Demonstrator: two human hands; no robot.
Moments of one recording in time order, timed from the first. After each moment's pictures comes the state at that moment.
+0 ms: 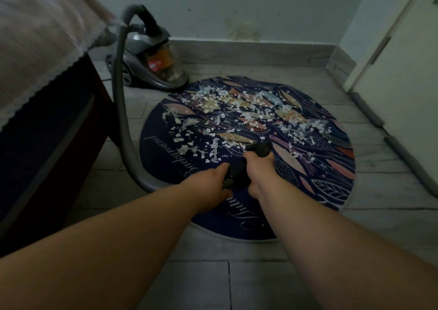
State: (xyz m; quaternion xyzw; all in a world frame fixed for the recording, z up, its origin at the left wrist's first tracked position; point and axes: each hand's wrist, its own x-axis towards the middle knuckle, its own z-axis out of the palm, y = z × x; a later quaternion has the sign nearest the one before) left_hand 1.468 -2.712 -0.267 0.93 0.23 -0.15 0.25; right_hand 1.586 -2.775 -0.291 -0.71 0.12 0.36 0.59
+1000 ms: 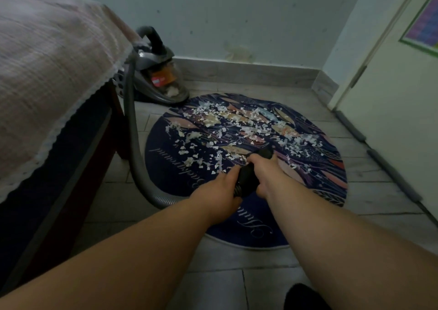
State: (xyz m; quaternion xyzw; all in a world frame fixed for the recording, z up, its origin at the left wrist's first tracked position) left_hand 1.419 -2.693 -0.258 0.94 0.18 -0.06 0.27; right_hand 1.551 -2.747 -0.259 -0.73 0.12 0.33 0.59
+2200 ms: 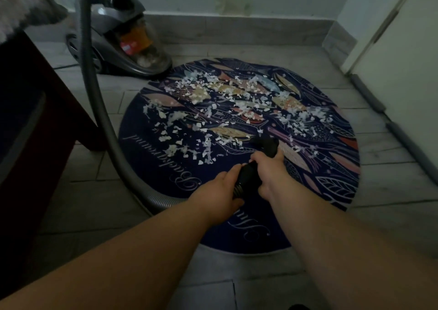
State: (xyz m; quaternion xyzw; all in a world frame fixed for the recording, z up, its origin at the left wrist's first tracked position) left_hand 1.518 -2.674 -0.331 0.93 0.17 -0.12 0.31; right_hand 1.655 -2.740 -0.358 -0.69 0.18 0.36 0.60
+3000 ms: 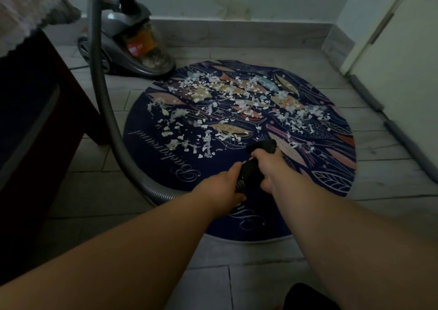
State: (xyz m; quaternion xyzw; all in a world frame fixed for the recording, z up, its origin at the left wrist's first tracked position) left_hand 1.510 -2.707 -0.324 0.93 0.19 -0.13 0.27; right_hand 1.655 -2.765 -0.362 -0.71 0.16 0.37 0.58
